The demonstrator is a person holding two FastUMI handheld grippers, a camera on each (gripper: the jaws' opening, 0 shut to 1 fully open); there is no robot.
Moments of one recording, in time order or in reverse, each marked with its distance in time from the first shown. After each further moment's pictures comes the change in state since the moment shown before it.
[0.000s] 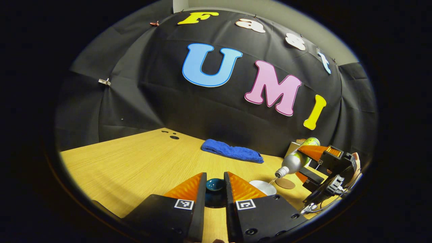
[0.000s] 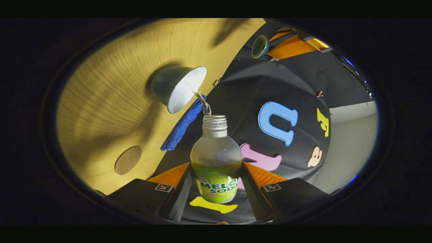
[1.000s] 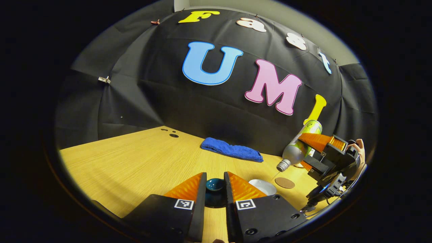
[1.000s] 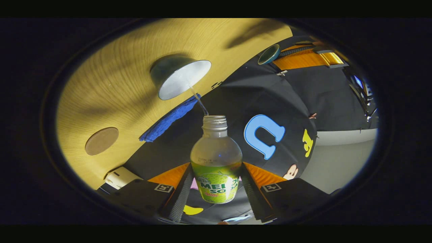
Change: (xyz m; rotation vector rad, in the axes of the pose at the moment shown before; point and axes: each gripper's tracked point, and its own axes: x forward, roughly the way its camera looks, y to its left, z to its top) left arm 0.002 0.000 -0.005 -0.010 0.011 -0.003; right arm 0.003 -0.028 0.002 -0.233 -0.058 -0.102
